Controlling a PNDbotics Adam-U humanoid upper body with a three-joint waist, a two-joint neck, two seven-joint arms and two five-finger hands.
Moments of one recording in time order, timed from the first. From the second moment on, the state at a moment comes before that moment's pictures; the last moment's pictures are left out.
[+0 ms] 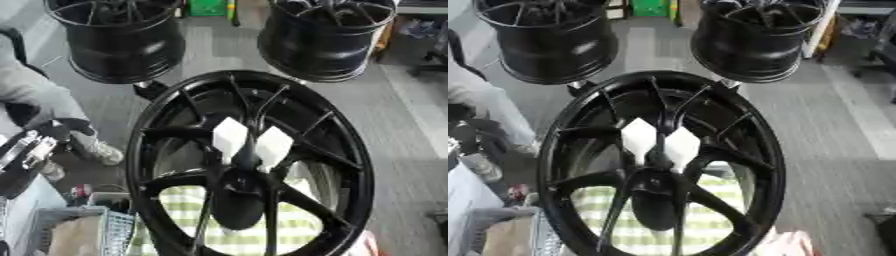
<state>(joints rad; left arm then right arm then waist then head) -0.15 0.17 0.24 -1.73 -0.07 -0.08 -0.73 0.00 -0.75 -0.27 -1.42 0.47 0.37 0.10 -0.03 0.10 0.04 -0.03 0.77</state>
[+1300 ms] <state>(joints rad) -0.15 0.16 0.24 -1.73 -0.06 -0.07 -0.73 0.00 -0.35 -0.24 -1.80 0.27 0.14 -0.55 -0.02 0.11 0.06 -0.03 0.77</state>
